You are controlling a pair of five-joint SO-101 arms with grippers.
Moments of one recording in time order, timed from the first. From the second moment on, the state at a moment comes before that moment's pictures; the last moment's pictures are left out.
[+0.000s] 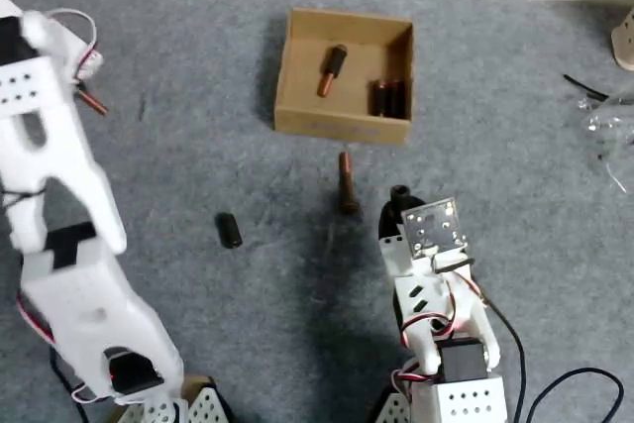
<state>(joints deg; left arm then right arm) -24.0 23.2 -57.6 101.9 39.5 -11.3 -104.4 95.8 38.3 15.2</state>
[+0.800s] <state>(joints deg) -24.0 -48.7 -39.2 102.0 32.1 -11.3 -104.4 95.8 38.3 15.2</state>
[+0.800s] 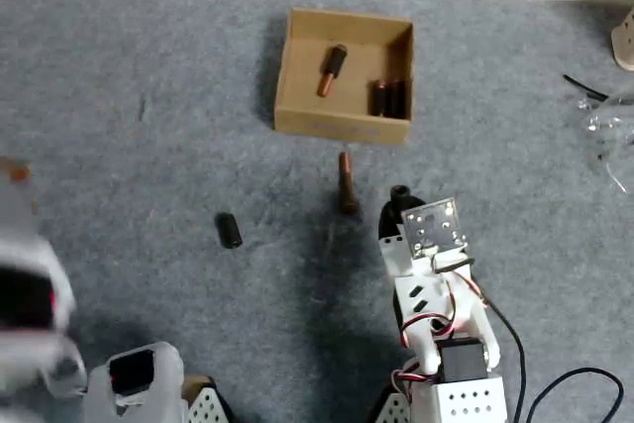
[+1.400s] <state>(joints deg) -24.0 -83.8 25.2 86.6 32.1 -11.3 -104.4 95.8 38.3 15.2</state>
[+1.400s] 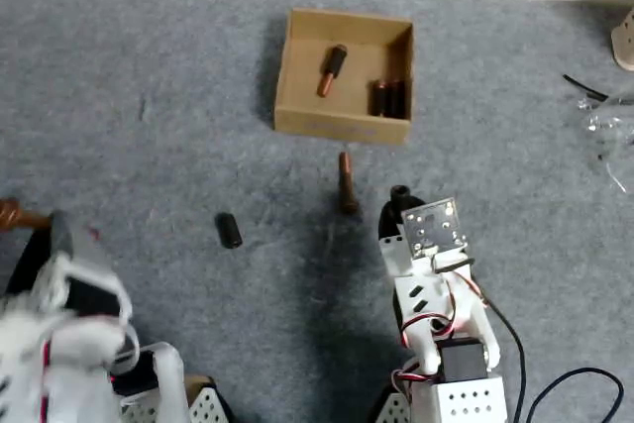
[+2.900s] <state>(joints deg) 6.5 -102.7 96.0 16.4 35.7 -41.2 -104.4 95.8 30.7 15.2</state>
